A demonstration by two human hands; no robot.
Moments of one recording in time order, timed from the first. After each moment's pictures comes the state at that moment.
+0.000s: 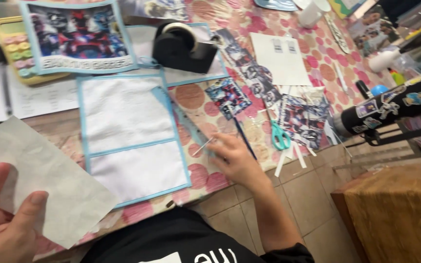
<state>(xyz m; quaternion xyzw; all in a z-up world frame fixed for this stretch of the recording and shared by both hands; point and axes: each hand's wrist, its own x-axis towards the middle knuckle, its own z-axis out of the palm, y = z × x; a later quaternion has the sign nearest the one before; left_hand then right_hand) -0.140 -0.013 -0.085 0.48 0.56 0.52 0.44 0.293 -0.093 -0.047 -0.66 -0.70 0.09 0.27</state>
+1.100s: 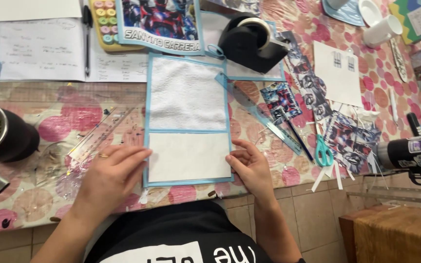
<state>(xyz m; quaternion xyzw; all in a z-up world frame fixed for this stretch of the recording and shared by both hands) -0.135 0.010 -0.086 0.83 0.37 0.35 0.22 0.192 -0.076 -0.060 -0.70 -0.38 0.42 0.44</state>
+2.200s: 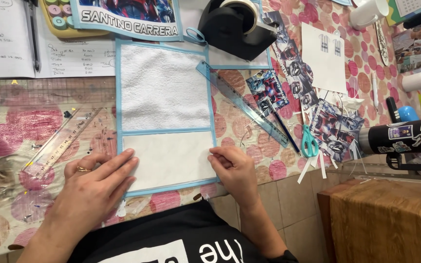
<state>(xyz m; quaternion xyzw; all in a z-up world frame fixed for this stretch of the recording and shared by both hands) -0.126 0.007 -0.107 0.89 0.37 0.25 0.08 0.177 -0.070 -0.049 -0.73 -0.56 0.19 0.33</state>
